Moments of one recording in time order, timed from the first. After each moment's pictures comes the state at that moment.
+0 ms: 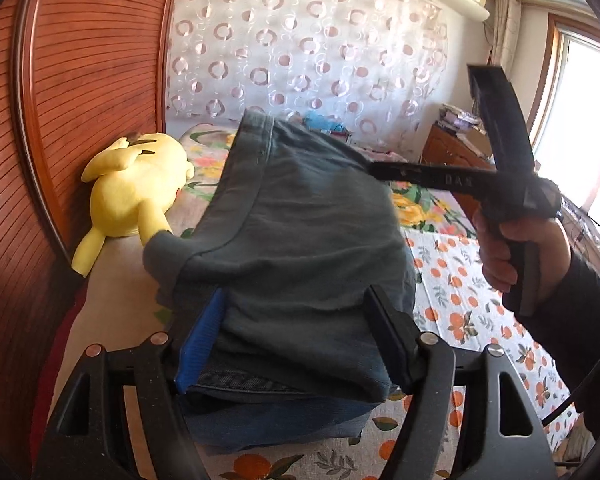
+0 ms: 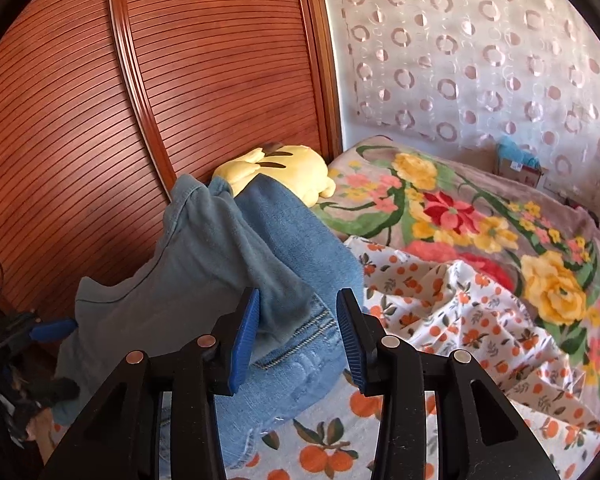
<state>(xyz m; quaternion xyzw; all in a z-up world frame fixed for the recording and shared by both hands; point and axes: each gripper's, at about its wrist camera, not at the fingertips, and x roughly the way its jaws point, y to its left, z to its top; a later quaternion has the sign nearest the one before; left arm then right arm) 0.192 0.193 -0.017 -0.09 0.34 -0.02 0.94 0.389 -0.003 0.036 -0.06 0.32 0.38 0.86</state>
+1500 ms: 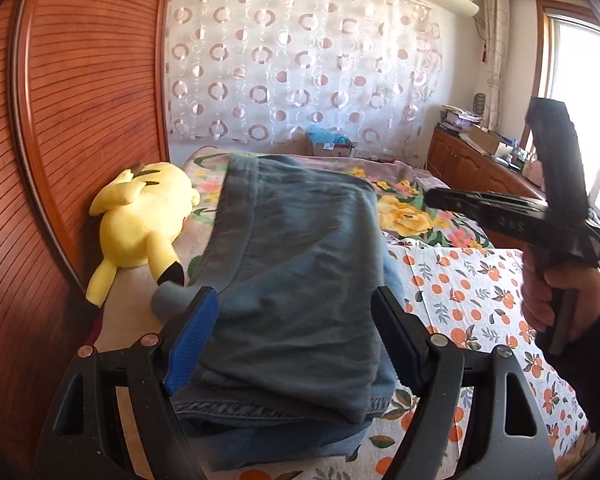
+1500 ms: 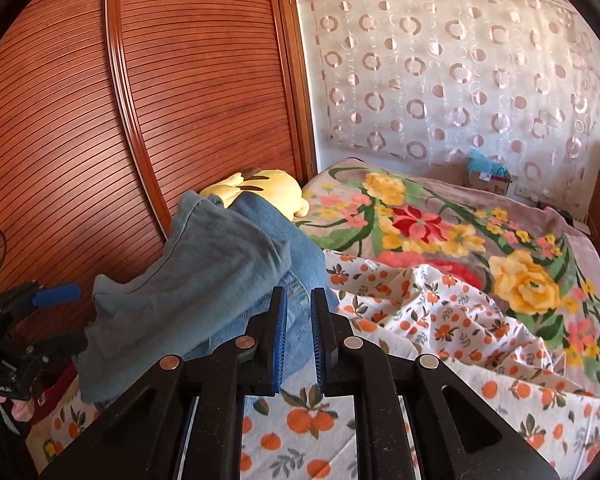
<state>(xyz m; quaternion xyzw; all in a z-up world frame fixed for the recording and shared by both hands) 0.199 0.177 0.008 -0.05 0.31 -0.01 0.95 0.311 -0.053 0.056 -0.04 0.28 0.34 0.90</state>
